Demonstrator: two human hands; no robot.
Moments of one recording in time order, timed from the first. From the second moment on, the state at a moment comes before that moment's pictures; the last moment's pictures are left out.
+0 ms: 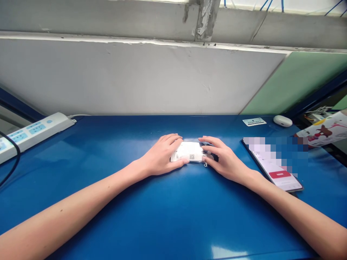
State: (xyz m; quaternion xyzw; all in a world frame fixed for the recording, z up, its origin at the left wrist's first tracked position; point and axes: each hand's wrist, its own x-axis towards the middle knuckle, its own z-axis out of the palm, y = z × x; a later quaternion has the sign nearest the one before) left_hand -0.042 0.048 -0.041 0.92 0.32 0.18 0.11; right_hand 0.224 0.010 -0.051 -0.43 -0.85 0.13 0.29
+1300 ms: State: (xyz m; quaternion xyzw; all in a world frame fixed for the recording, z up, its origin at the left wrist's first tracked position) left_hand -0.040 0.046 -0.040 0.92 0.33 0.19 0.13; right_hand 0.230 0.012 -0.051 -0.45 -0.85 0.11 0.26
